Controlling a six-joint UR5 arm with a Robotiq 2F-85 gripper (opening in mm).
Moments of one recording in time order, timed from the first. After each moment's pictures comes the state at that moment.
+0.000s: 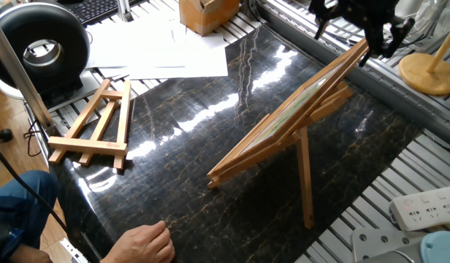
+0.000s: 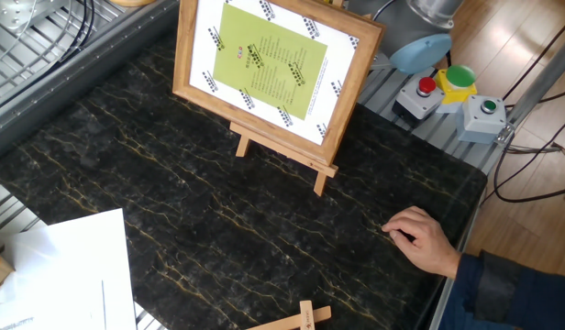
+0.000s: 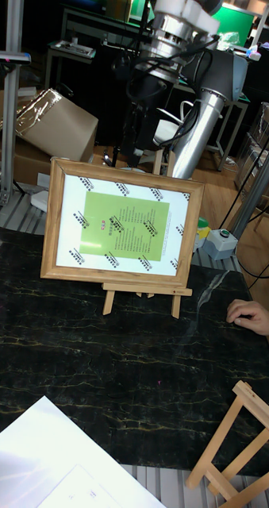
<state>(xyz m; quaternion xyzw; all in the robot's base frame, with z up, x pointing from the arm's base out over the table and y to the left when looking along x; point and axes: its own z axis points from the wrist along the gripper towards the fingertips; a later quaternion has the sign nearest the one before) 0.342 -0.039 0.326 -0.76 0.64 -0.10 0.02</state>
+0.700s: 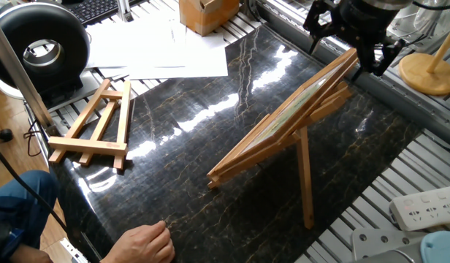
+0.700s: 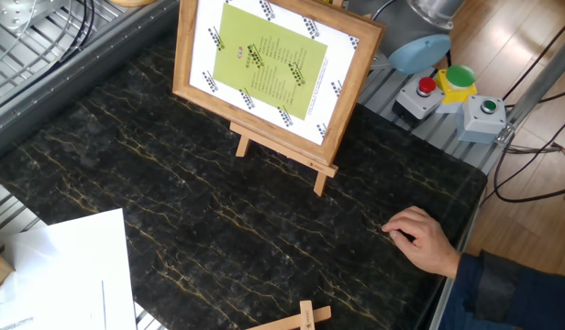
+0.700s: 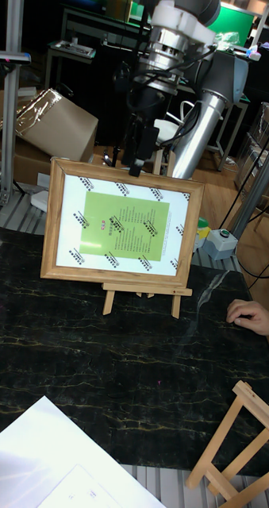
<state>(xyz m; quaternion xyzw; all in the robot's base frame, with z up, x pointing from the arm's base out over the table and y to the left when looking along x) 0.341 -0.032 0.307 -0.76 0.64 -0.10 0.04</state>
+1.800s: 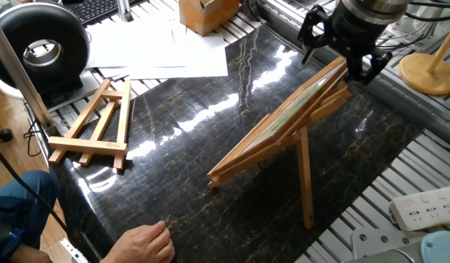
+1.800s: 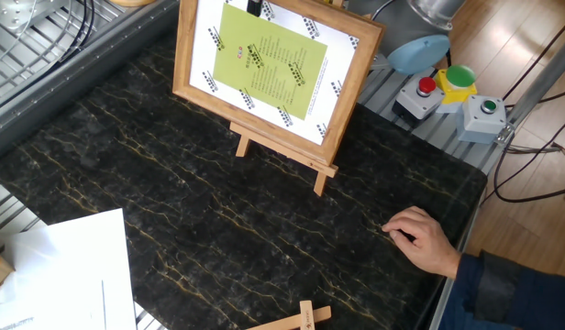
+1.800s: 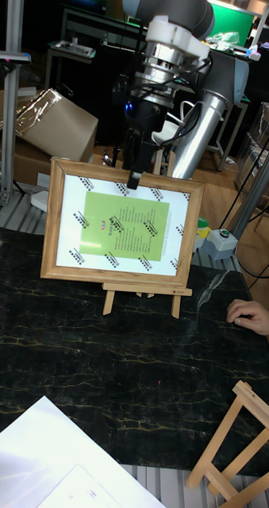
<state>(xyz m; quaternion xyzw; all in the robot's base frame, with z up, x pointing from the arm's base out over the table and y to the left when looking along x) 0.355 -0.029 0.286 -0.76 0.64 -0.10 0.05</state>
